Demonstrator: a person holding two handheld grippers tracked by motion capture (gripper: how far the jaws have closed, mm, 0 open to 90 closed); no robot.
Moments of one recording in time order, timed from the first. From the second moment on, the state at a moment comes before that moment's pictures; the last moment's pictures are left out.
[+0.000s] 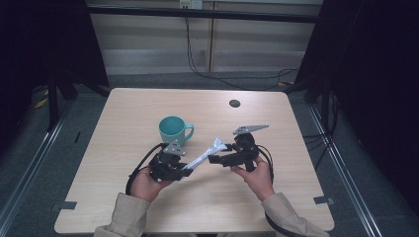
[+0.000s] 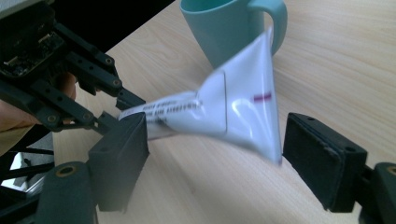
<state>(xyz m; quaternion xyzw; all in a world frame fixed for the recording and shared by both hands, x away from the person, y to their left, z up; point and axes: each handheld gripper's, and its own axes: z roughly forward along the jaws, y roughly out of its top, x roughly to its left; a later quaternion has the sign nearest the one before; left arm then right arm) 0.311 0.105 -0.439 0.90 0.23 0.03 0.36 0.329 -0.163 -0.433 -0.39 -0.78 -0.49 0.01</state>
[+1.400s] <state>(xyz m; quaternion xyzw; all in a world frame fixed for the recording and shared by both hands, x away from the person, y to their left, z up) 0.305 0.107 -0.440 0.89 0.23 0.03 0.40 0.338 -0.157 -0.415 -0.40 -0.75 -0.52 0.07</state>
